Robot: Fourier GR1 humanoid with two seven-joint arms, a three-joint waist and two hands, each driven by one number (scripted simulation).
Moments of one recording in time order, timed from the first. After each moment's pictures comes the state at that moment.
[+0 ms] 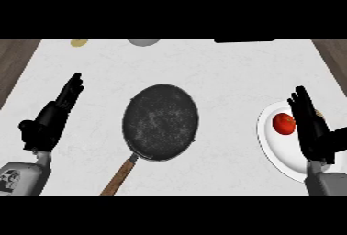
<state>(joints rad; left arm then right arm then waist) -0.18 0.43 -0.14 -1.48 0.11 0.09 -0.01 -0.11 -0.33 0.02 -1.36 -0.24 -0.17 -0.12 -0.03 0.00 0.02</state>
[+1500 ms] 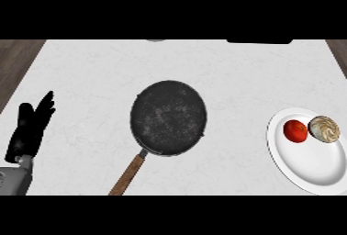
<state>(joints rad) -0.14 0.48 -0.04 -1.29 0.09 0.18 0.20 -0.36 -0.80 -0.21 -1.07 -0.51 0.87 -0.32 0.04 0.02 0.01</state>
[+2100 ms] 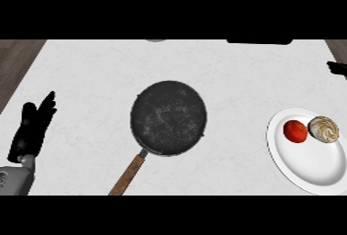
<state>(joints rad) -0.15 0.47 -0.05 -1.28 0.07 0.19 0.21 -0.36 -0.92 0.00 -1.28 0.02 0.70 -0.52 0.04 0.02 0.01</state>
